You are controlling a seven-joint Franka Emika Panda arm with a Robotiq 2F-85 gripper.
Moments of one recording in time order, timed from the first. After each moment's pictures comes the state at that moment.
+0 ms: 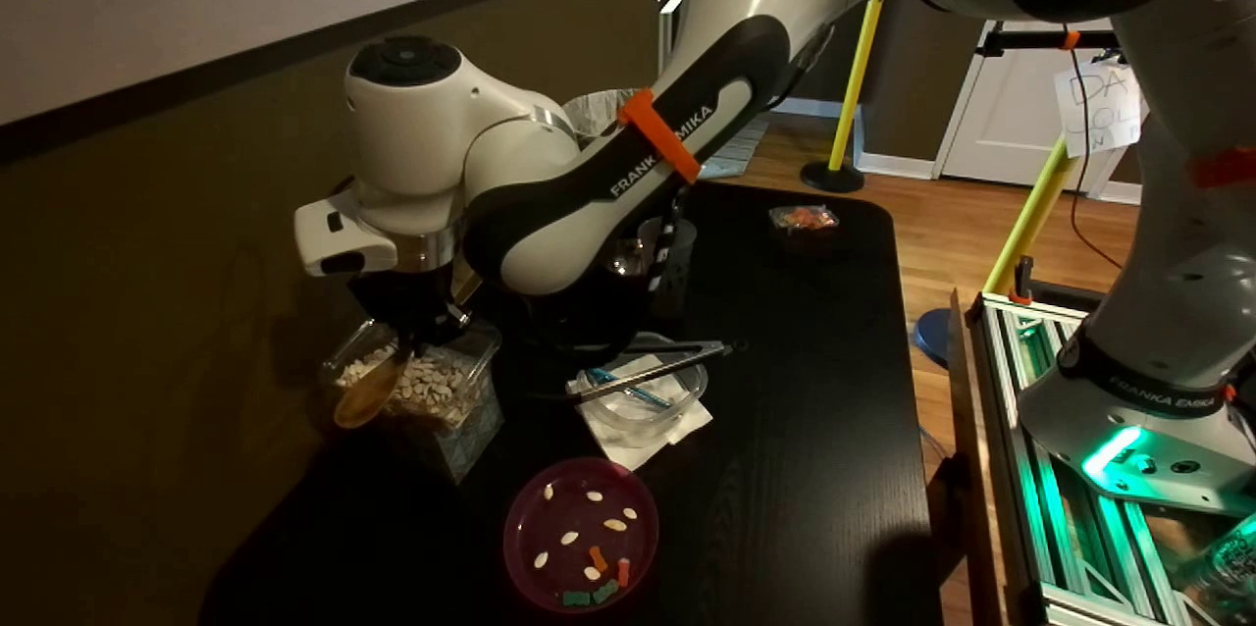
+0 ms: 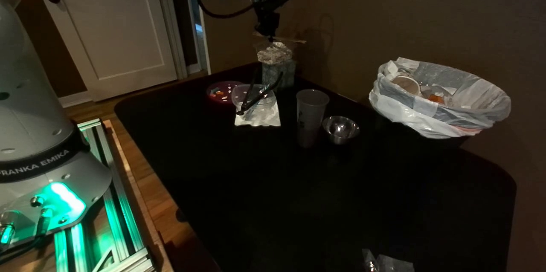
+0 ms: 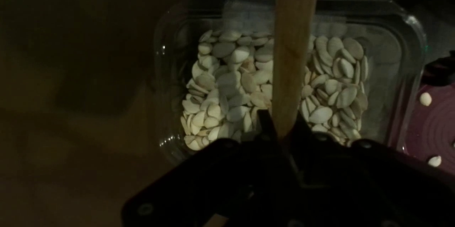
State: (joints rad) arm 0.23 0.73 0.19 -1.45 -0.47 2.46 -1.04
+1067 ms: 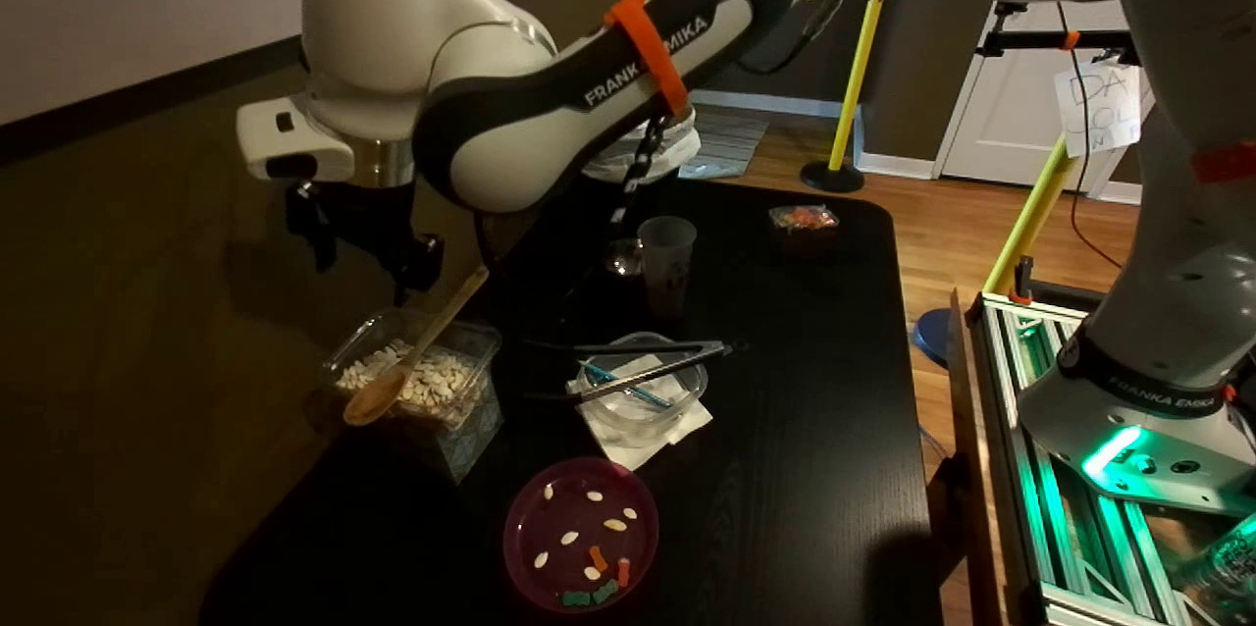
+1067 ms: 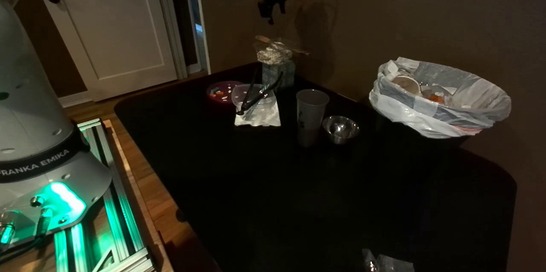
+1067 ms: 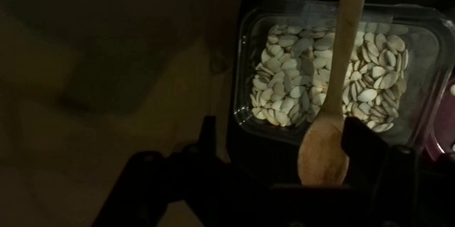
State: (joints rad) arm 0.23 0.68 0.19 -1.36 -0.40 2.43 -1.16
